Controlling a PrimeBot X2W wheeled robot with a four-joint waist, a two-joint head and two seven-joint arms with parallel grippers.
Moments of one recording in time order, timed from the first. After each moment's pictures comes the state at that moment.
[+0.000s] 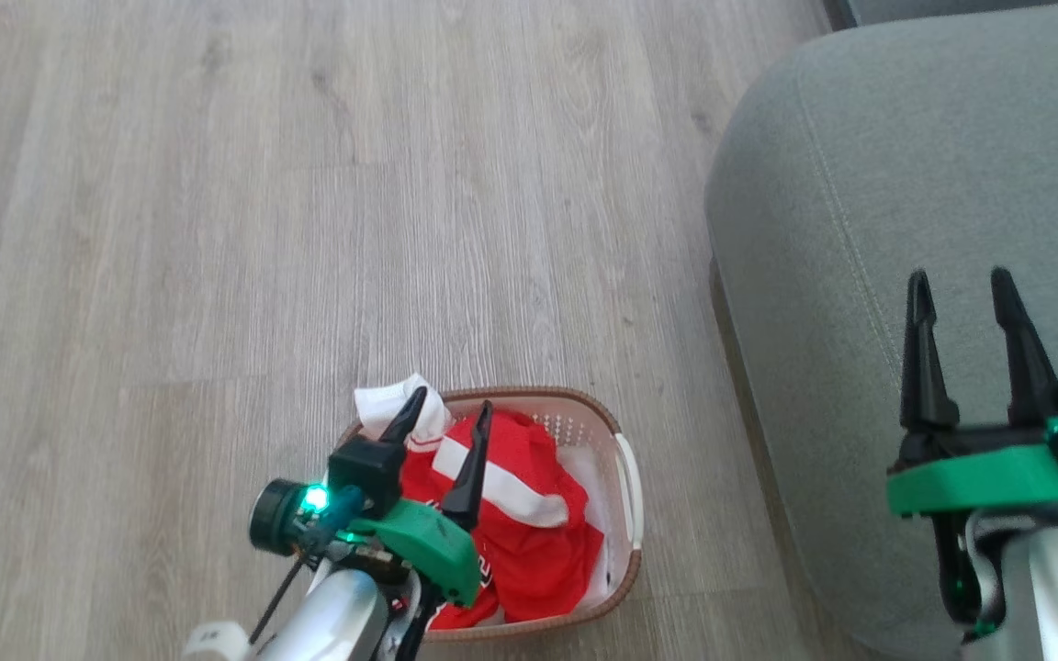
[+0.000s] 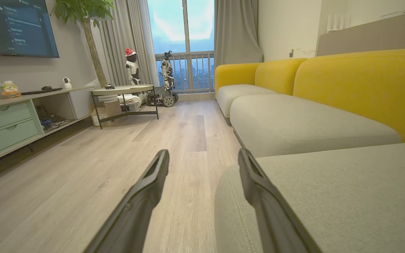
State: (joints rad) left arm -0.25 0.08 -0.60 0.44 -0.35 0.12 -0.25; right arm -0.10 -0.04 -0.11 0.03 0.14 0.13 -0.26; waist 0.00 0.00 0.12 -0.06
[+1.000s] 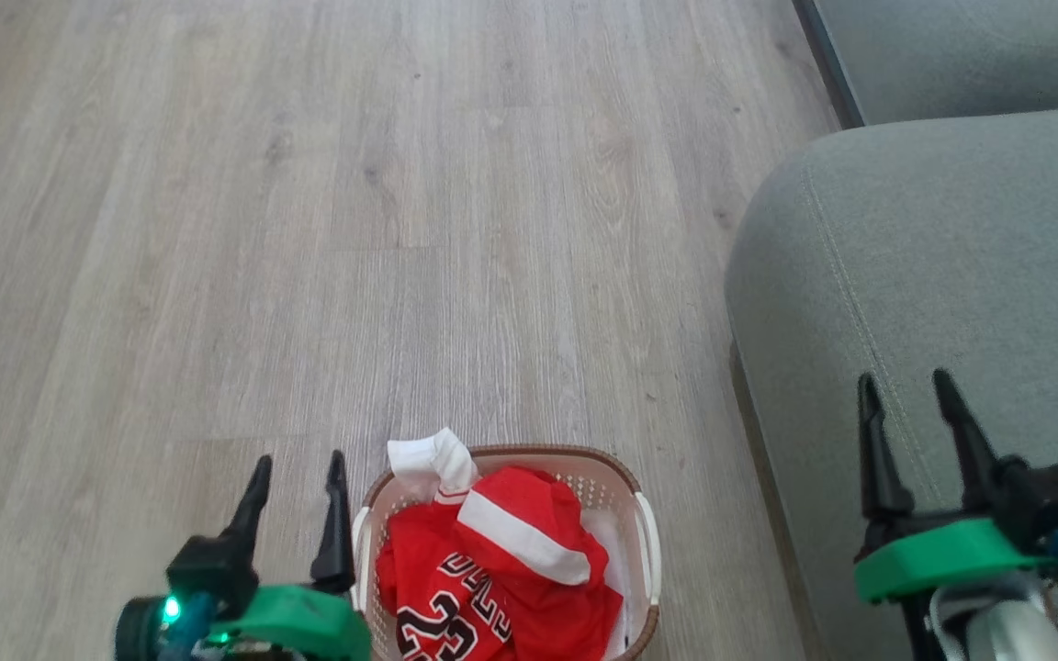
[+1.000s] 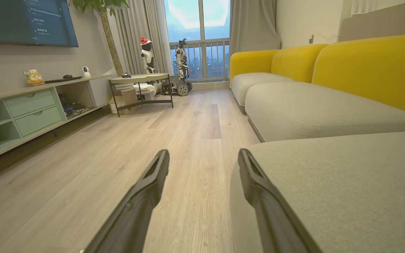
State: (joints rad) left arm 0.06 0.08 -0.26 0.18 -0.25 0.15 -0.25; right arm 0.02 -0.04 -0.07 0.10 0.14 0.13 -0.26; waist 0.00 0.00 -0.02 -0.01
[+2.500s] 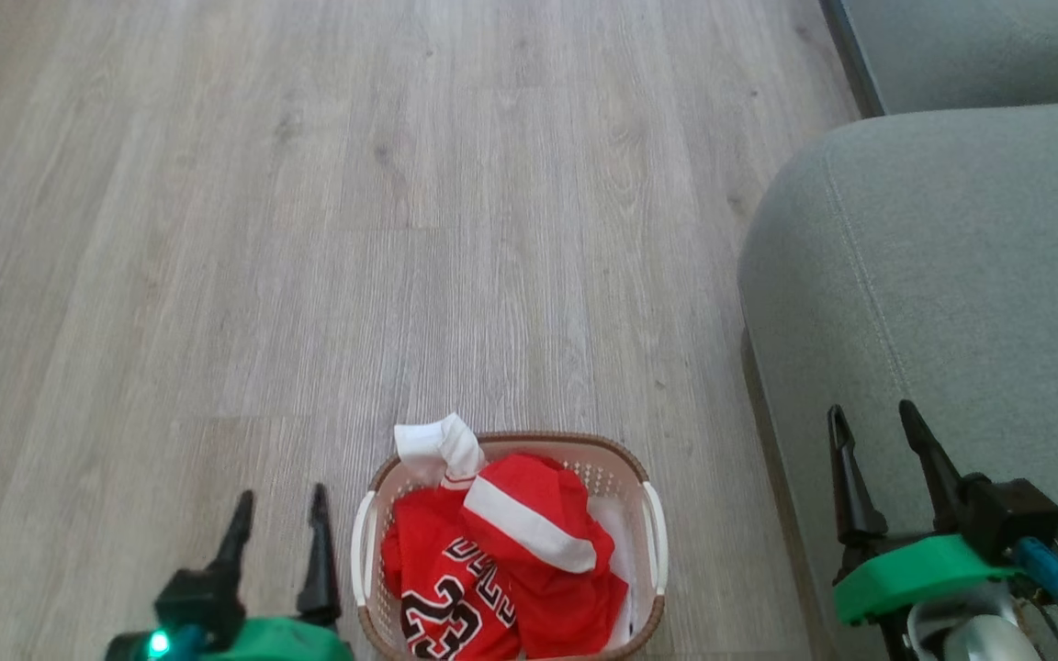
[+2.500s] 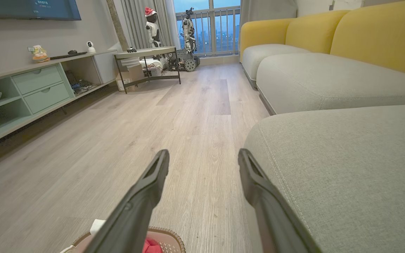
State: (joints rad) left arm 0.14 0.05 -0.18 0.16 -0.21 0.11 -0.25; right arm 0.03 -0.04 -0.02 0.19 0.15 0.13 -0.26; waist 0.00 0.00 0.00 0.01
